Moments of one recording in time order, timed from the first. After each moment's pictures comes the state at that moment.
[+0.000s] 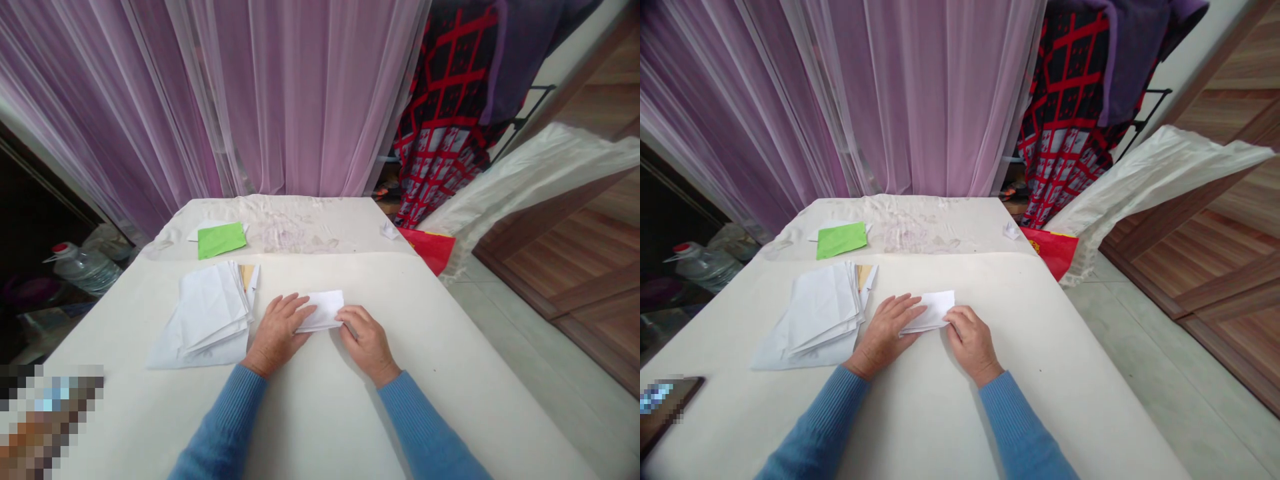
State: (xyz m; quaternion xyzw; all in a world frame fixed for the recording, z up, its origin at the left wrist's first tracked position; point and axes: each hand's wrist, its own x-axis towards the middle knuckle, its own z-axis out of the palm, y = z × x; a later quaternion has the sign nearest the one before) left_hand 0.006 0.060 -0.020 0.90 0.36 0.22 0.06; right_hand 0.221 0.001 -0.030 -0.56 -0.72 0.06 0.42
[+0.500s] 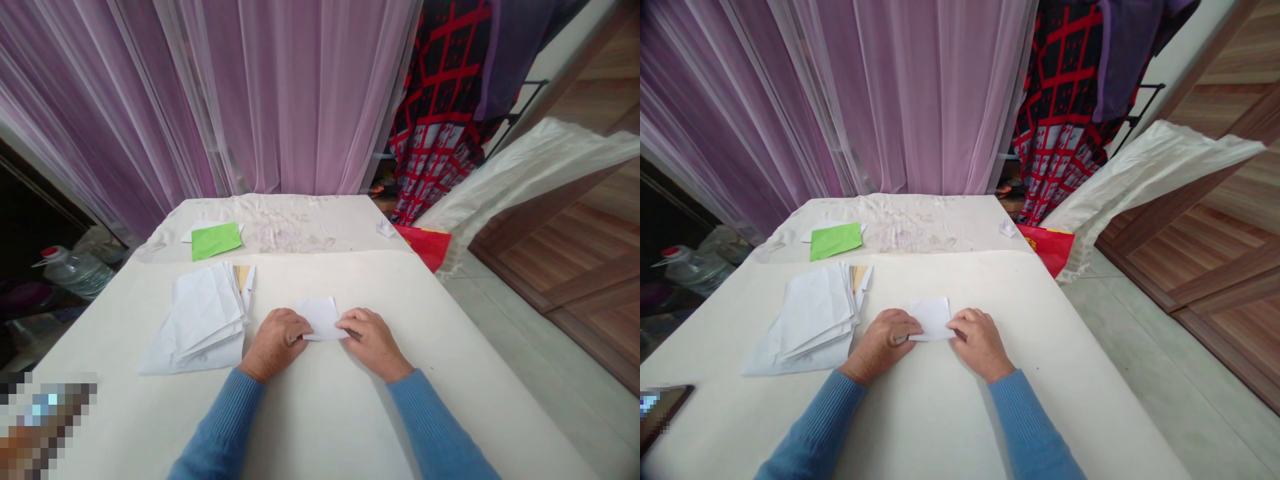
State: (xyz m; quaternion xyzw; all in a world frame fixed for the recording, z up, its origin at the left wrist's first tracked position) left_hand 0.011 0.058 -0.016 0.92 0.30 0.21 0.14; right_hand 0.240 -0.004 -0.026 -0.61 -0.74 0.09 0.28
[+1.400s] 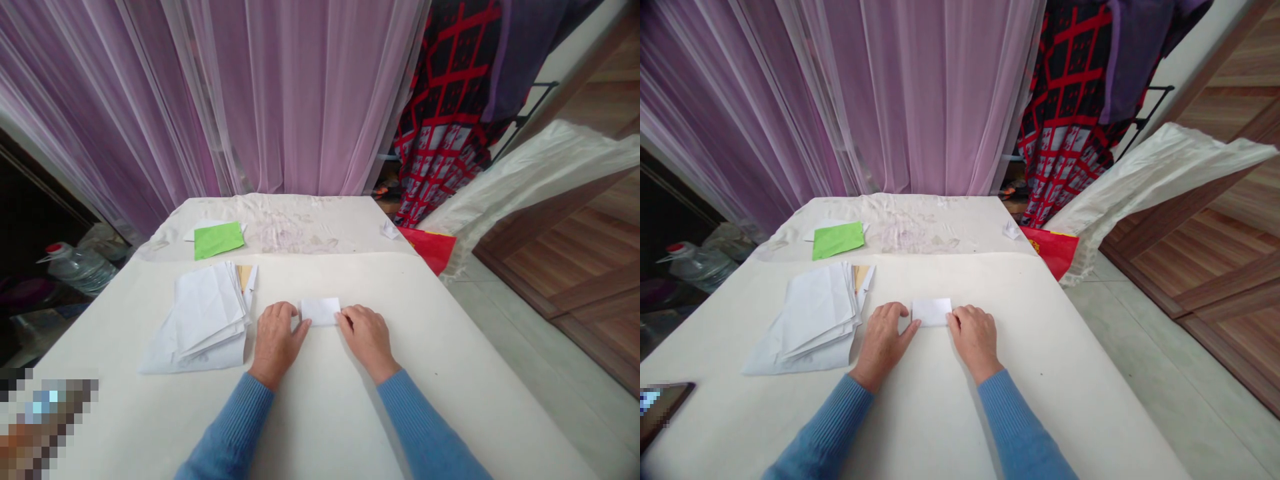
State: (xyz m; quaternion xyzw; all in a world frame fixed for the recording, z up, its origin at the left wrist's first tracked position) left_hand 0.024 0.048 -0.023 0.80 0.52 0.28 0.04; right_hand 0.217 0.014 -0.021 -0.74 -0.66 -0.01 0.14
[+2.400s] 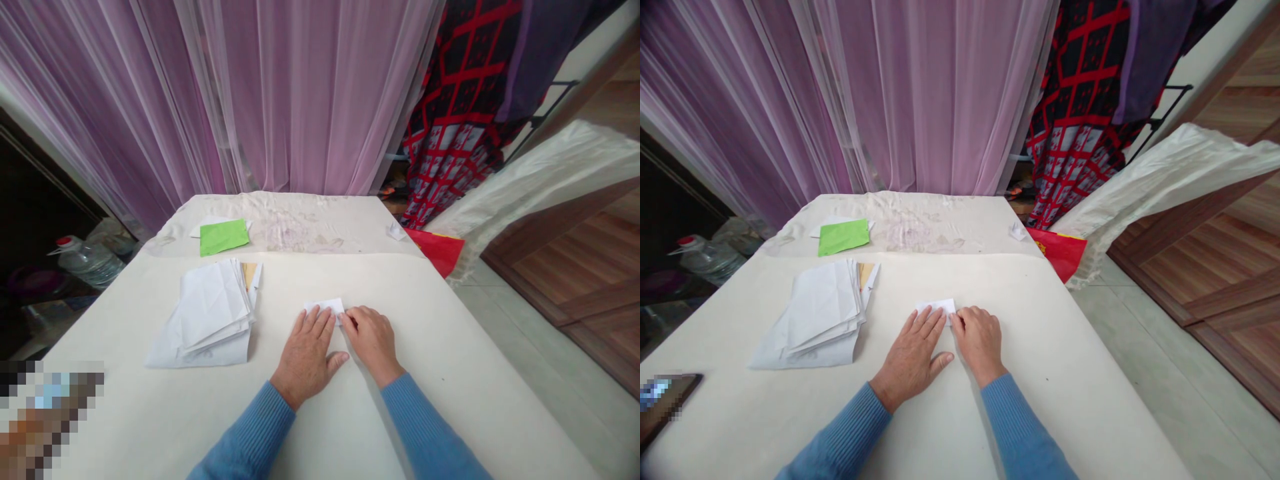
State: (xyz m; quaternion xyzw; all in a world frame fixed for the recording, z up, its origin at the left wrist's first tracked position) left_hand 0.050 0.021 -0.038 0.91 0.38 0.14 -0.01; right_hand 0.218 0.014 -0.025 -0.73 -0.67 -0.02 0.16
